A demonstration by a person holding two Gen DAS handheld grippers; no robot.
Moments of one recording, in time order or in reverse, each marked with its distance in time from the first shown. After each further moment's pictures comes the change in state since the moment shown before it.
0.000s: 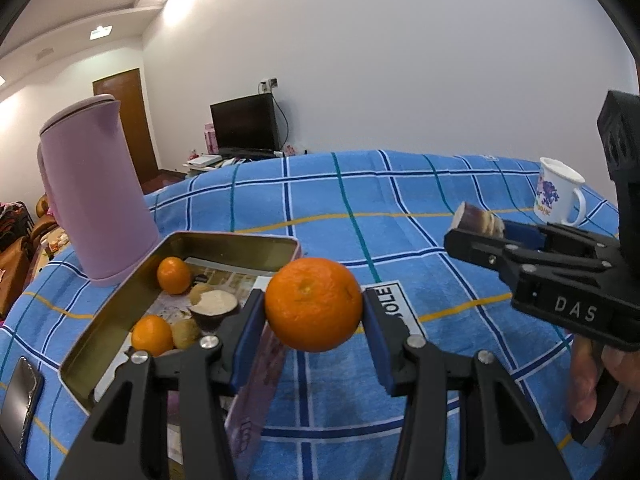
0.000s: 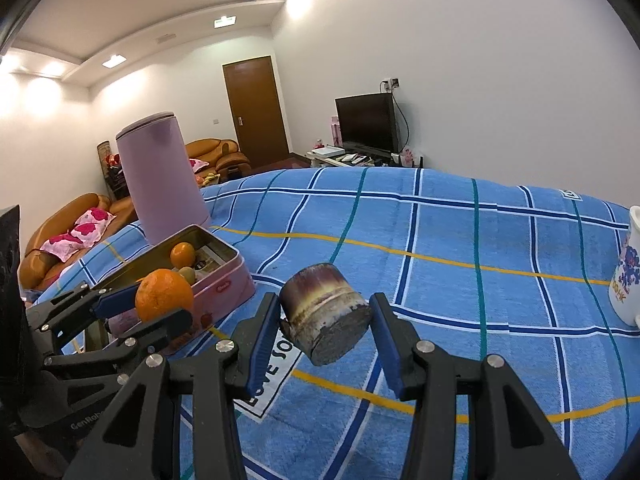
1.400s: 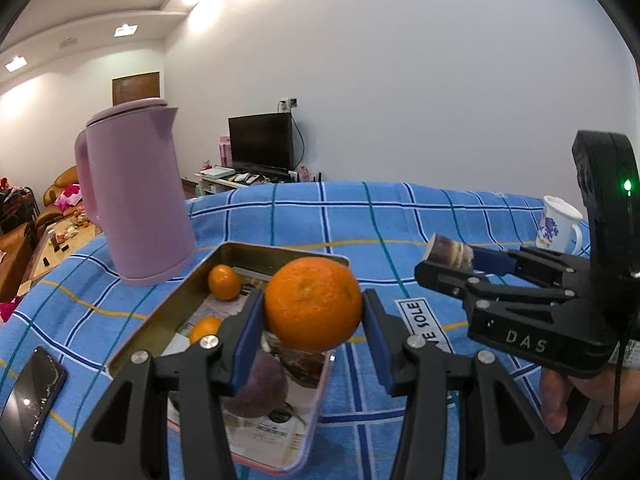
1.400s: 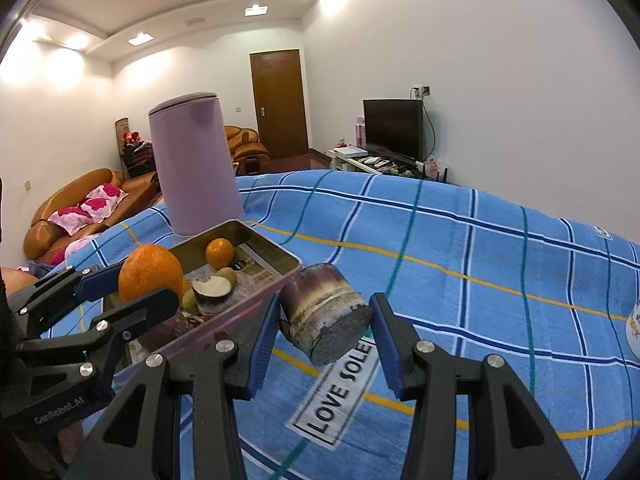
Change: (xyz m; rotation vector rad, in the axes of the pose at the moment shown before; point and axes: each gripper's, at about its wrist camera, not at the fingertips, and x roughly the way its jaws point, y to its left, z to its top) left arm -0.033 0.049 -0.004 -0.083 -0.086 0.006; right arm 0.018 0.060 0.011 -0.109 0.009 0.036
